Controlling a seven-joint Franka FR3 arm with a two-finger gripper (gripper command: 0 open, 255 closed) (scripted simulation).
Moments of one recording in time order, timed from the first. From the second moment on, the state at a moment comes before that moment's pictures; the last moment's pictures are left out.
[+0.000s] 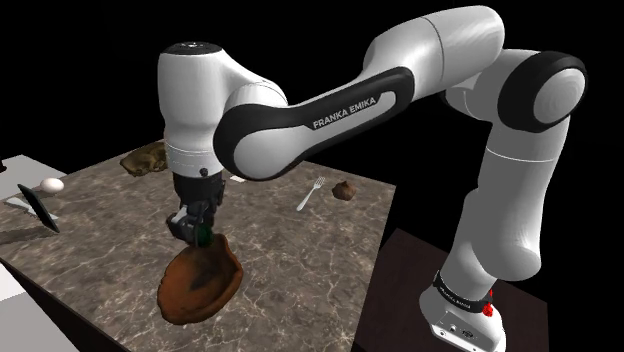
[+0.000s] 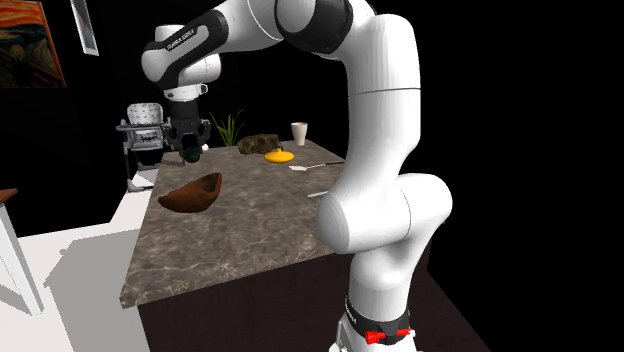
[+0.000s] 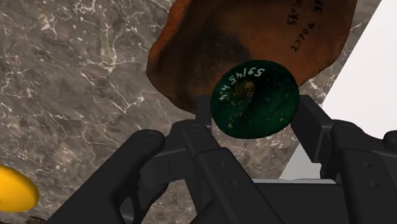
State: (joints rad) arm 0.33 0.18 0.49 -1.76 -0.18 2.06 0.43
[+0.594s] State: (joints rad) arm 0.33 0.22 0.48 -1.84 -0.22 2.17 0.46
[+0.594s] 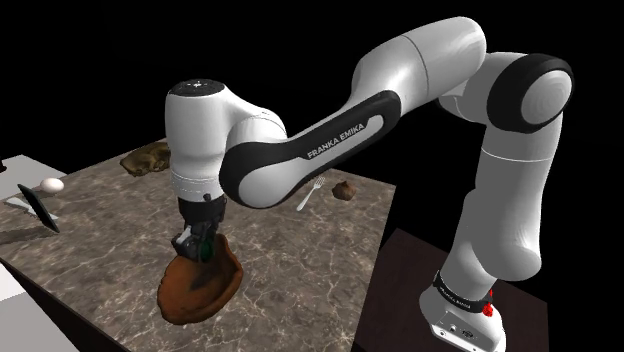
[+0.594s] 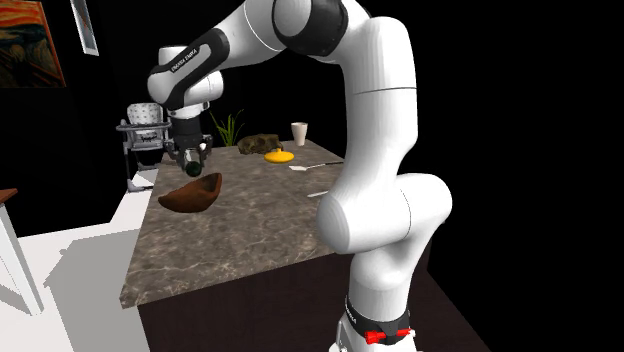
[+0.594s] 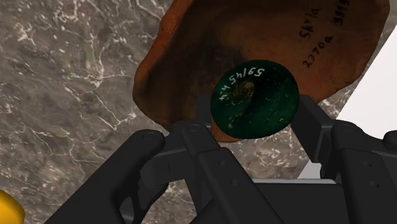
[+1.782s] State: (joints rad) arm 0.34 0.23 0.48 -1.87 -0.23 2.21 0.48
